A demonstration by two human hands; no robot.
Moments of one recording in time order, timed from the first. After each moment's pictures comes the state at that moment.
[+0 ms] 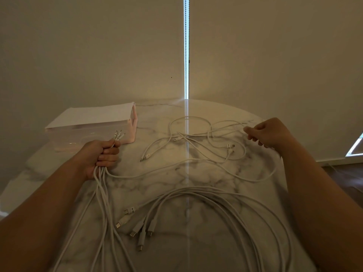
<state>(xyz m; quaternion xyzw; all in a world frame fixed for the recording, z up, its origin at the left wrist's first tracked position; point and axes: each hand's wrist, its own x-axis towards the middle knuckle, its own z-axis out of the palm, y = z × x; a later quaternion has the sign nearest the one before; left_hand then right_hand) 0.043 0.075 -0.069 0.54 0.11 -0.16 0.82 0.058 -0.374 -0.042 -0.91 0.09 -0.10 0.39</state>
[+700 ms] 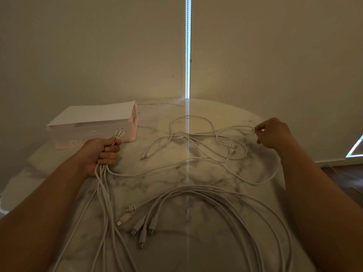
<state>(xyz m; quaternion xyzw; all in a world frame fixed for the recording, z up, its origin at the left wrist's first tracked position) 0.044 0.077 -0.069 0.54 0.10 -0.15 0.82 0.088 -0.393 -0.063 -0.95 0.15 -0.11 0.25</state>
